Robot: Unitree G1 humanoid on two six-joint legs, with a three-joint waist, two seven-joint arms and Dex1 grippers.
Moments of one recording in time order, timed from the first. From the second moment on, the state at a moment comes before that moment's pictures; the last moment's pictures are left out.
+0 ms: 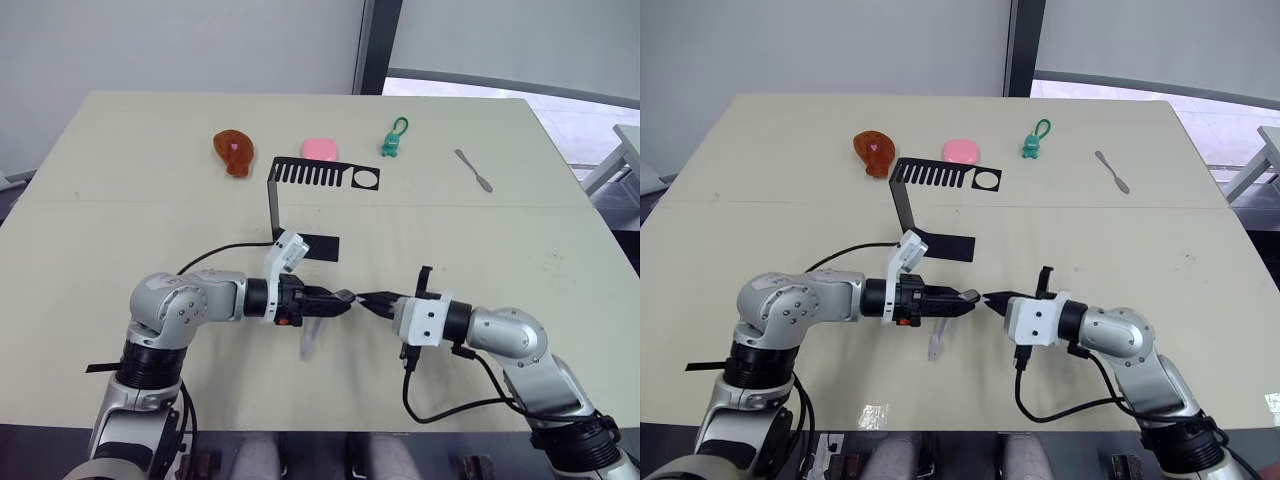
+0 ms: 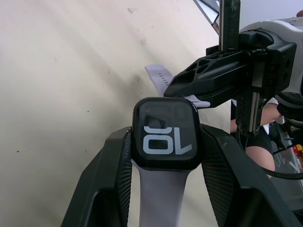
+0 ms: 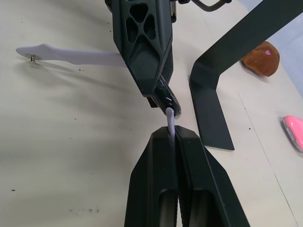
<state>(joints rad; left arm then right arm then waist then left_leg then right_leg) -0.58 0.40 -0.06 -0.23 -0.78 1.35 -0.58 -0.18 -0.58 0.15 -0.34 -0.10 -0.10 0.88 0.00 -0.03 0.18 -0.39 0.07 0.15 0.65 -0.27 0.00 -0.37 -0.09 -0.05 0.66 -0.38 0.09</state>
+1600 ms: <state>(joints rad) -0.58 0.39 -0.06 -0.23 -0.75 1.34 -0.58 -0.21 -0.54 0.18 -0.31 -0.15 -0.08 0.88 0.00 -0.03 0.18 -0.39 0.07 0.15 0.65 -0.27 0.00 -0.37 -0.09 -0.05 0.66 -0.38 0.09</state>
